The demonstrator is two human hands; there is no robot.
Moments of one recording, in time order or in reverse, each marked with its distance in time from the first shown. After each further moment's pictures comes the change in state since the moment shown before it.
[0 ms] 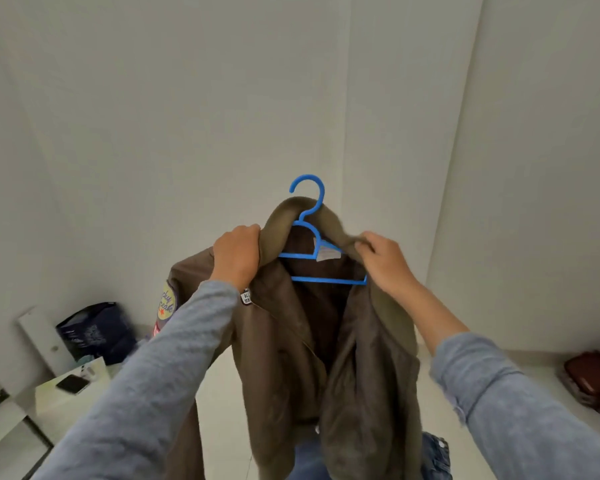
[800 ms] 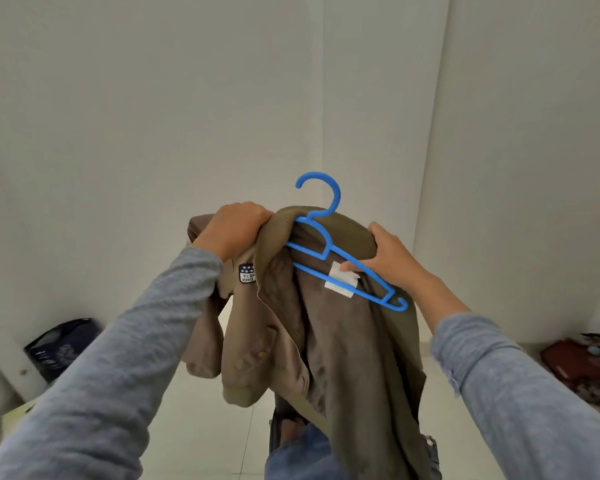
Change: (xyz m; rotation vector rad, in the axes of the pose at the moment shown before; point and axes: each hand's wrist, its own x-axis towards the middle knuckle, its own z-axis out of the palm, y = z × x) left_hand 0.042 0.022 -0.040 0.017 -0.067 0.473; right_hand 0.010 0.024 -0.040 0.031 -0.168 0.059
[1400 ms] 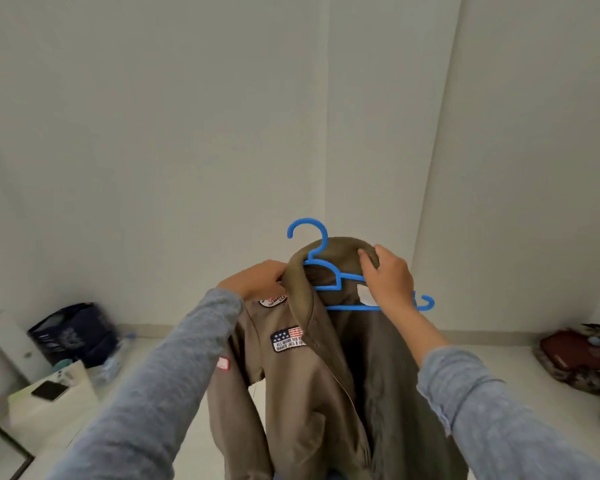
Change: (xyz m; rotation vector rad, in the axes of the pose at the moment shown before) left_hand -0.025 0.027 0.094 -0.559 -0.511 -0.104; right_hand -0.012 0.034 0.059 -0.155 0.444 0.105
